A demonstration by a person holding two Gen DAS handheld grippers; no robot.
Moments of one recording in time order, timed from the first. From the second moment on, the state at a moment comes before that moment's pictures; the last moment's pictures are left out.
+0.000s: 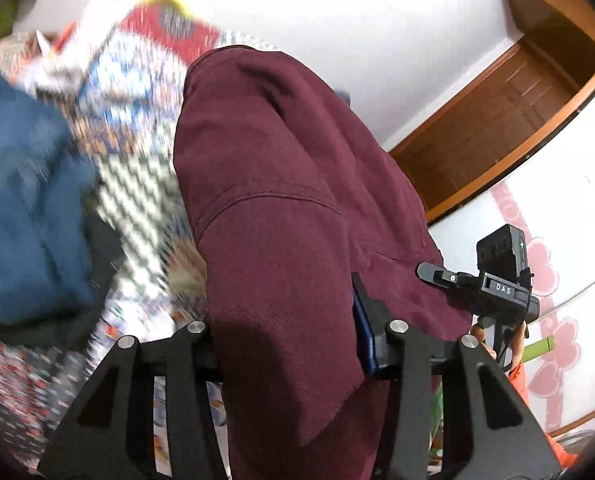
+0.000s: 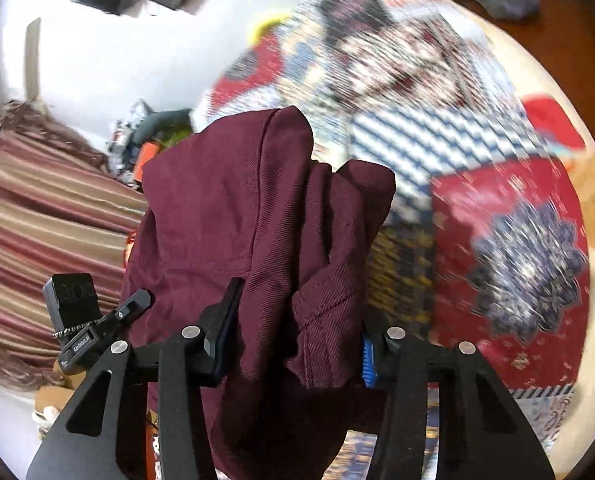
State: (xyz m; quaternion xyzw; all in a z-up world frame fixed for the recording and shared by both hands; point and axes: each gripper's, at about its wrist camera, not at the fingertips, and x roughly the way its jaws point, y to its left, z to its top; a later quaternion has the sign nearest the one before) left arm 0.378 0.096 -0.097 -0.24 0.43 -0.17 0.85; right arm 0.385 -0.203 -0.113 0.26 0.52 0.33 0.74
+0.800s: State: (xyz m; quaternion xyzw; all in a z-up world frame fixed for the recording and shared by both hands) left arm 0.369 0.393 -0.095 -0.26 0.43 -0.02 0.87; right arm 0.439 0.097 -0.118 0.22 0.51 0.43 0.71
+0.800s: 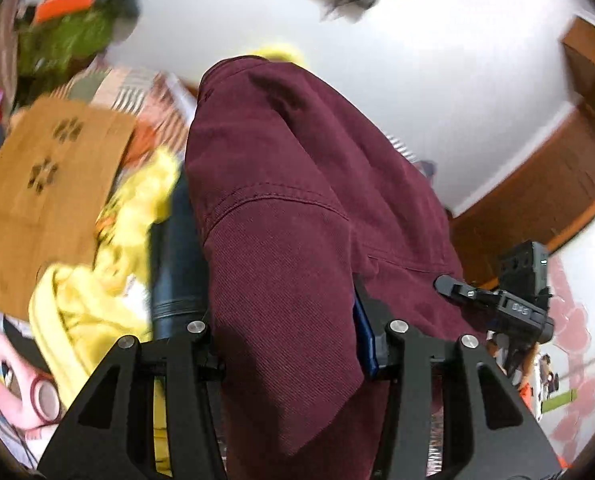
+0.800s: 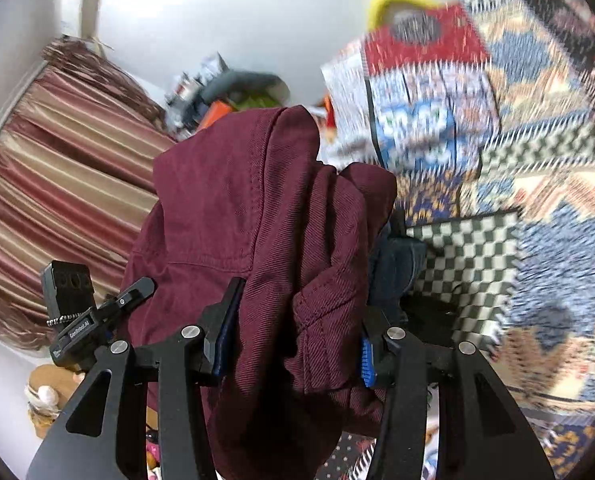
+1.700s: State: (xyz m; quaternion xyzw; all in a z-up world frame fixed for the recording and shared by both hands) left arm 0.323 0.331 -0.121 0.01 0.41 0.13 0.90; right arm 0.393 0.193 -0.113 -0.04 0.41 0.43 0.81
